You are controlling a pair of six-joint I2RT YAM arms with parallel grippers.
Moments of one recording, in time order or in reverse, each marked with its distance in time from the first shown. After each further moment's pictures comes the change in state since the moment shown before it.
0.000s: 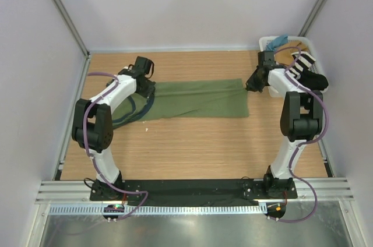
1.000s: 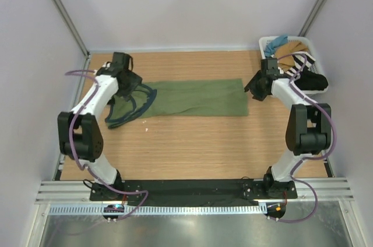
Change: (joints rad) left arm 0.109 -0.075 0.045 -0.079 0.013 0.182; right arm 0.008 -0.128 -0.149 0.061 0.008 0.021
